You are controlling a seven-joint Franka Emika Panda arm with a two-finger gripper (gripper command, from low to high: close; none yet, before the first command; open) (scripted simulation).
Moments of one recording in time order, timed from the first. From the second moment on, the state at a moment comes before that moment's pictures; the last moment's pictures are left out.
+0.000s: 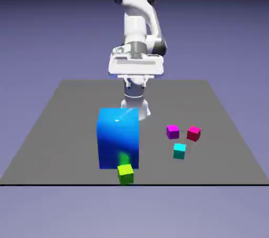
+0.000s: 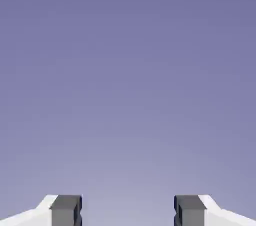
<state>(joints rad) 0.01 -0.53 0.00 -2.77 0.00 2.99 0.74</state>
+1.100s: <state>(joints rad) 0.09 0.67 -0.11 -1.63 -0.08 1.73 0.58</state>
